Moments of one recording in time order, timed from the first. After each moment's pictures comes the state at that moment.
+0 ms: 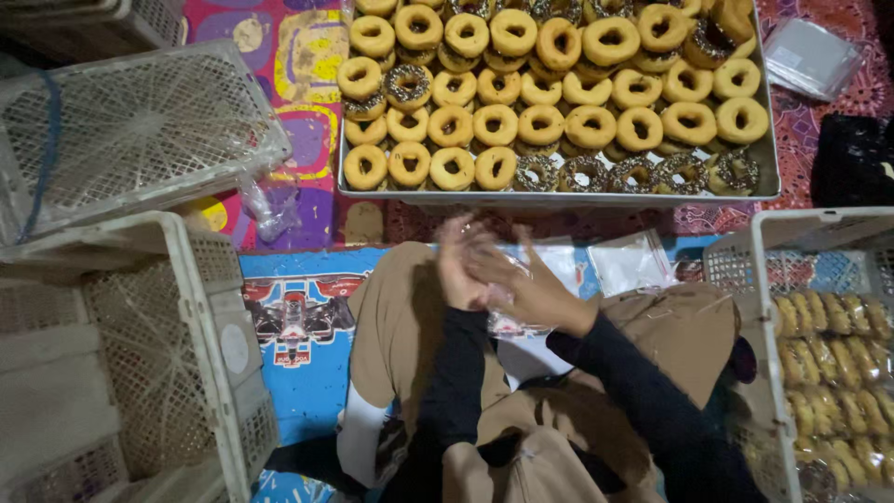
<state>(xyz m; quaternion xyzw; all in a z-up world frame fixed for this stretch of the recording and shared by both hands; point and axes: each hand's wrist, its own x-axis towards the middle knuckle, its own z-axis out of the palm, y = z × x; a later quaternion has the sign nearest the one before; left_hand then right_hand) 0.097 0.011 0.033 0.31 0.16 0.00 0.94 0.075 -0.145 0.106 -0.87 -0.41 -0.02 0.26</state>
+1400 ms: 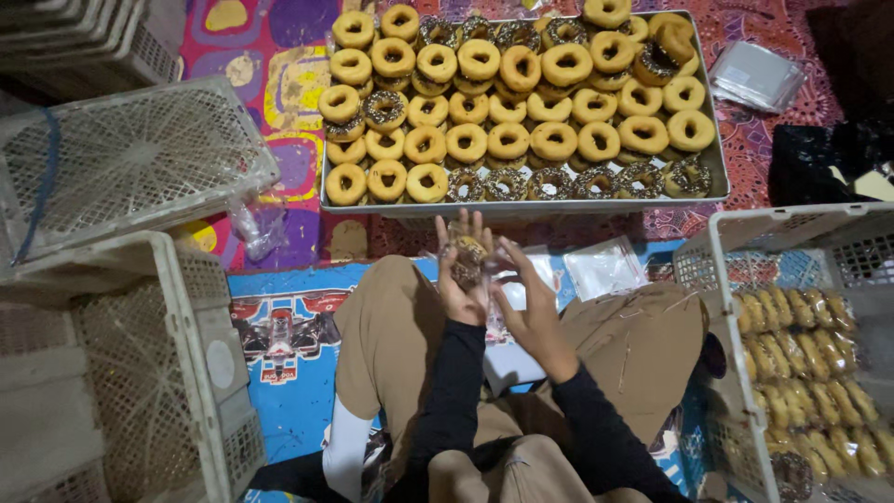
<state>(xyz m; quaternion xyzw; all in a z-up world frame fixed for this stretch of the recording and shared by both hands) 0.077 -0.038 0.071 0.08 -0.04 0.01 1.00 0.017 -0.140 0.161 -0.80 -0.13 -0.17 0.56</state>
